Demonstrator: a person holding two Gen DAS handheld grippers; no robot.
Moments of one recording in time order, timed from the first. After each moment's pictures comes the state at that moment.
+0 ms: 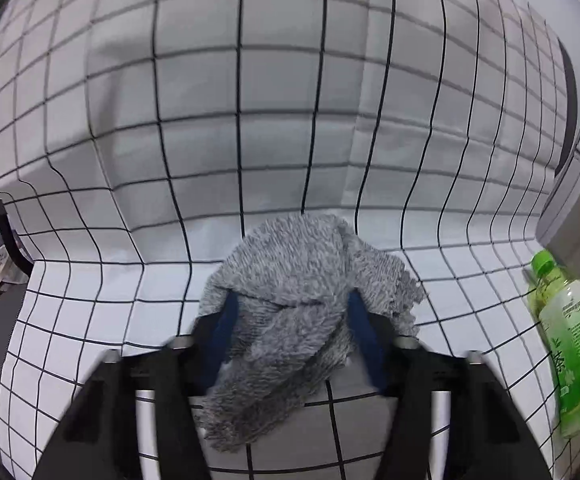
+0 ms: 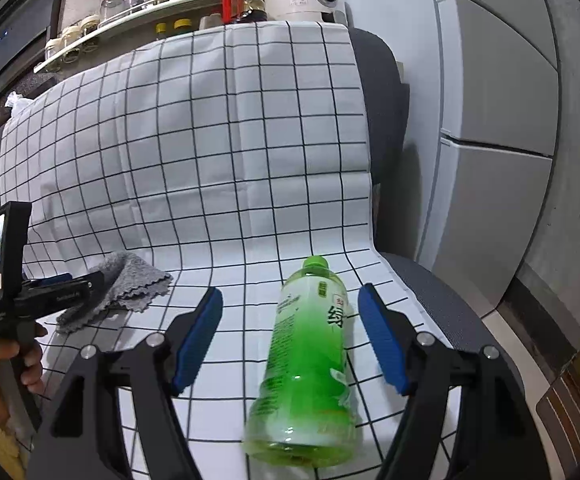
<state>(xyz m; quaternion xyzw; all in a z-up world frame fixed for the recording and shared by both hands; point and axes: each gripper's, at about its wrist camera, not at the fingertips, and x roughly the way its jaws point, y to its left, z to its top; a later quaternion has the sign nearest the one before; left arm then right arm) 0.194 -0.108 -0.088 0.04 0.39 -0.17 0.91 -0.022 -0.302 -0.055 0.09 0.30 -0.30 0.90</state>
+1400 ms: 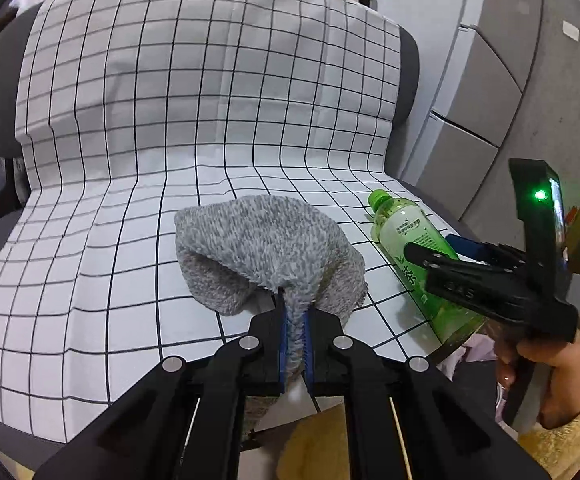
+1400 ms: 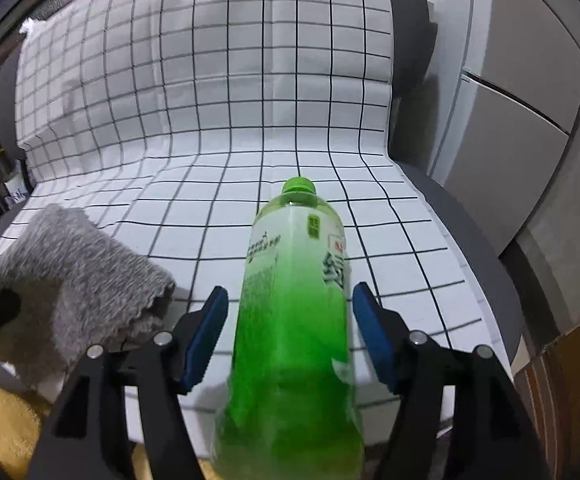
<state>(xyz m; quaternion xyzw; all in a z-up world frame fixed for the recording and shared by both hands) -0.018 -0.076 -0.052 0.01 0.36 -0.30 0.88 -0.047 -0.261 -0.098 0.08 0.44 -0.26 0.86</state>
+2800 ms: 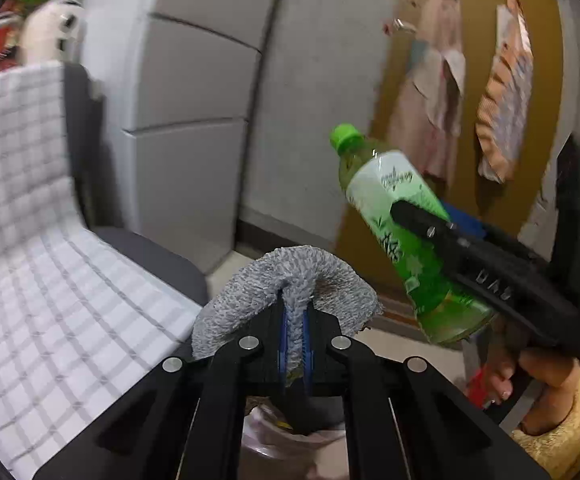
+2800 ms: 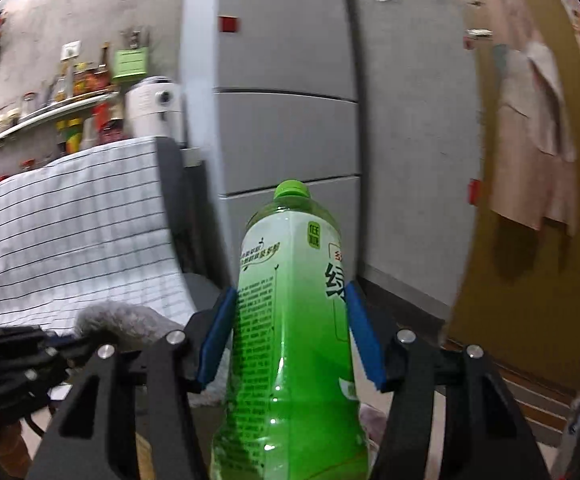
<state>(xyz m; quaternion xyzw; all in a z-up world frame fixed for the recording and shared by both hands) -0.201 -0.295 -0.005 0.11 0.27 -0.64 0.71 -0.351 -0.276 0.042 0.08 0.18 -0.51 0.84</state>
